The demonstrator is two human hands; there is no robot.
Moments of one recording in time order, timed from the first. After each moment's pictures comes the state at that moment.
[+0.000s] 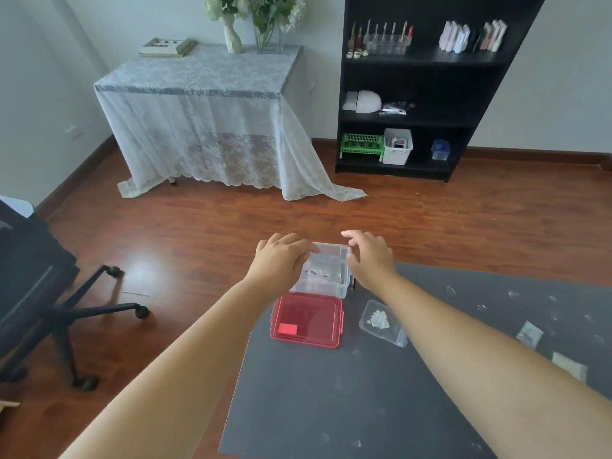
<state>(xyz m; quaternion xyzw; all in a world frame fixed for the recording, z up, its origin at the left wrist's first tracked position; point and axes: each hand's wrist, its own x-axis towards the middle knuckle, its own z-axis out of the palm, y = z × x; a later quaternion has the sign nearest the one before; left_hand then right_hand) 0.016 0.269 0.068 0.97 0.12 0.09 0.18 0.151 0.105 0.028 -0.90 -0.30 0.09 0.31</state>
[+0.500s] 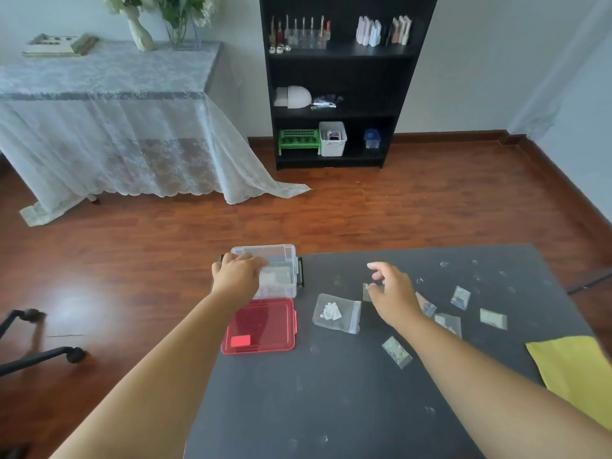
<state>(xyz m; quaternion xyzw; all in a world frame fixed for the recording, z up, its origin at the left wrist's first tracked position) 0.058 0.267 0.002 0.97 0.20 -0.07 0.14 0.137 -0.040 -0.011 -0.93 -0.10 0.09 0.34</state>
